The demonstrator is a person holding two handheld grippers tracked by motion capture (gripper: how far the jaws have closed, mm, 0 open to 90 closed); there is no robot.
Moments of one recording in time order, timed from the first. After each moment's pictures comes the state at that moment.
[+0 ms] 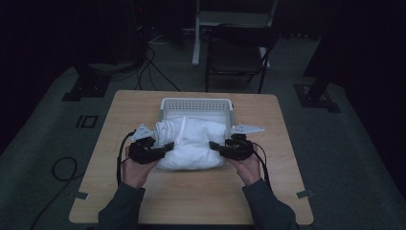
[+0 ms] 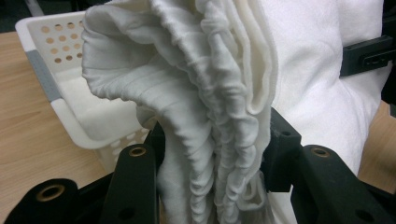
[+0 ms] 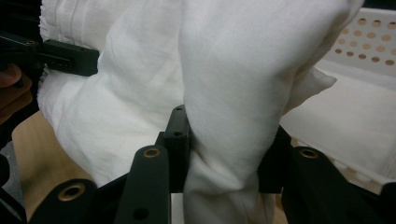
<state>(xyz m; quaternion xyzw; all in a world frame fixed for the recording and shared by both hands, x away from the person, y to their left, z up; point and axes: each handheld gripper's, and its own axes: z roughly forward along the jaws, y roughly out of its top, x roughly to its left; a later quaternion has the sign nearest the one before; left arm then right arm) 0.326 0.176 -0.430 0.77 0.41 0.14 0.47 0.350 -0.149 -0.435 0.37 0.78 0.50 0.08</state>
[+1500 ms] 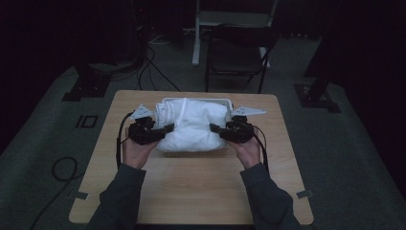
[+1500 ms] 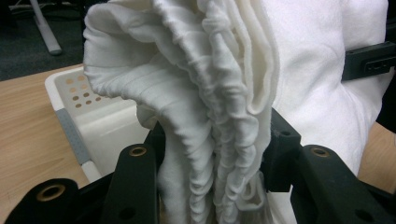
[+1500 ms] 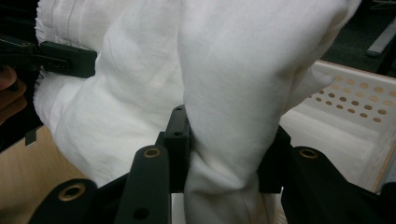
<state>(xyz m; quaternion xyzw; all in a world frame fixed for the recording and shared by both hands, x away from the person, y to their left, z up) 0.365 0.176 -0.394 0.76 0.41 0.16 0.48 0.382 -0.146 -0.398 0.38 0.77 0.51 0.11</state>
